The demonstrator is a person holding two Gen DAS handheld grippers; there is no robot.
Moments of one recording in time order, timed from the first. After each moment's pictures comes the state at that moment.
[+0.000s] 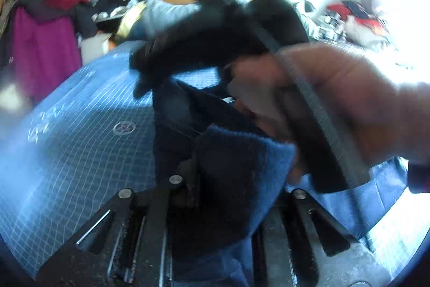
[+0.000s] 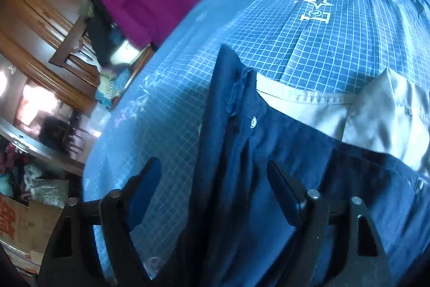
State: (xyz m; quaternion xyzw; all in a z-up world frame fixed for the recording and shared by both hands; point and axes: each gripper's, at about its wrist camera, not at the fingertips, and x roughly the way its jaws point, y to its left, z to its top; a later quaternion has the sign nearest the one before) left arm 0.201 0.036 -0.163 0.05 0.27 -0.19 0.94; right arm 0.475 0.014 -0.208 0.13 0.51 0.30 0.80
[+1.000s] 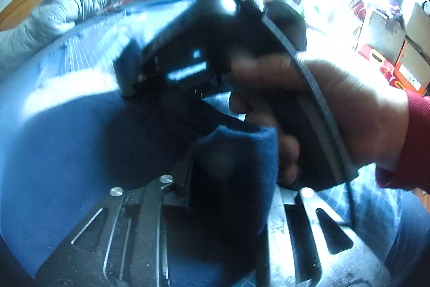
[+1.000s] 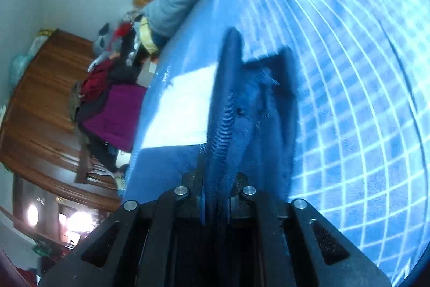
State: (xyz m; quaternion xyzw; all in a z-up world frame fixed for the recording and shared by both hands) left arm 0.146 -0.231 -0.201 0.20 0.35 -0.47 0.79; right arm 0.315 -0.398 -0.287 0.44 0.41 0.15 0.79
